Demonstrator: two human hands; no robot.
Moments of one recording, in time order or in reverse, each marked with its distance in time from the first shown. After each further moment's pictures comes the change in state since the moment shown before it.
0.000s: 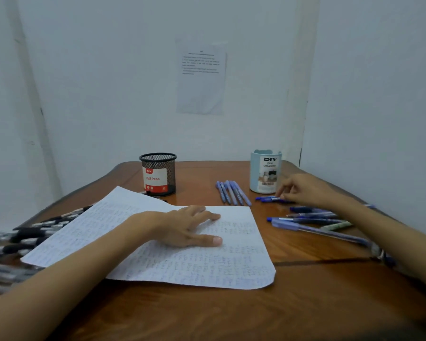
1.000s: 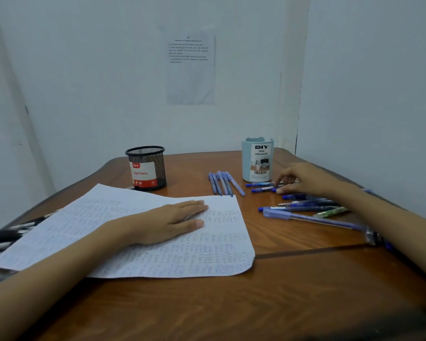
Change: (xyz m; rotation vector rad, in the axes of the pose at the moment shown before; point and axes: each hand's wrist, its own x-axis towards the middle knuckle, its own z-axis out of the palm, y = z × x) left_hand 0.007 -0.011 0.012 -0.146 0.149 0.110; right_hand 0.003 0.029 0.008 -0.008 0.011 -0.066
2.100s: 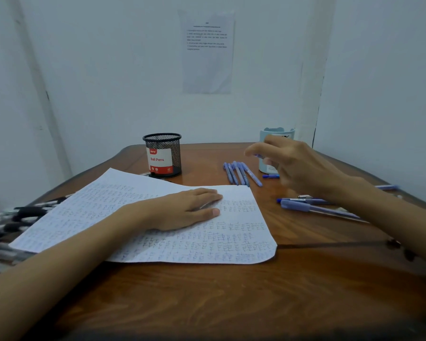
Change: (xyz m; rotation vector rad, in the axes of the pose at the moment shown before) left_hand -0.005 0.001 -0.001 0.066 0.026 -0.007; right_hand -0.018 -0.094 -0.011 -0.085 0.500 -0.691
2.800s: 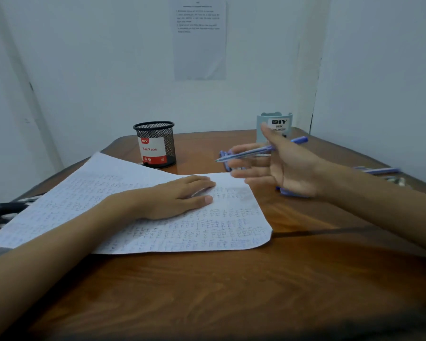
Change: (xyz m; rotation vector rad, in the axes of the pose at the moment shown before) left_hand 0.004 -0.007 -0.001 -0.038 -0.013 -0.023; right_hand 0.006 -0.041 -0.001 1.619 -0.053 1.136
